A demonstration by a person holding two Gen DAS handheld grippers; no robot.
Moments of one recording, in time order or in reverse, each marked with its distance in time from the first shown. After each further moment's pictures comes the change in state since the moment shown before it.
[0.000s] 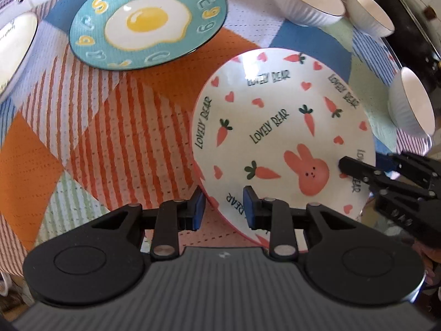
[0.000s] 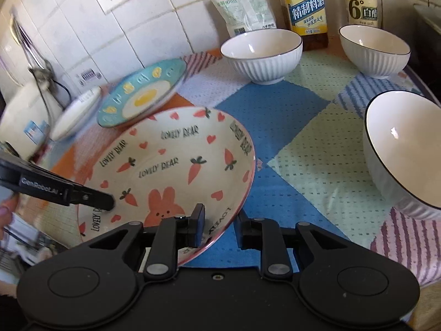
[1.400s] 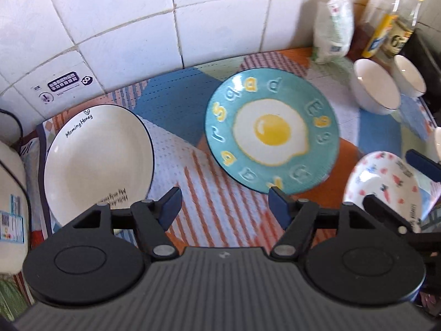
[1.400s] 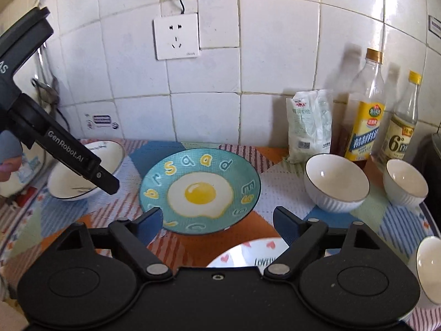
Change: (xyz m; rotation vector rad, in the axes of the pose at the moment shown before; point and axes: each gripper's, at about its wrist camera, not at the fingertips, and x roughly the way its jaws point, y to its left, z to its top) left arm -0.072 0.146 0.107 0.095 -0.122 0.100; right arm 0.019 0.167 0.089 -0.104 -0.279 -0.189
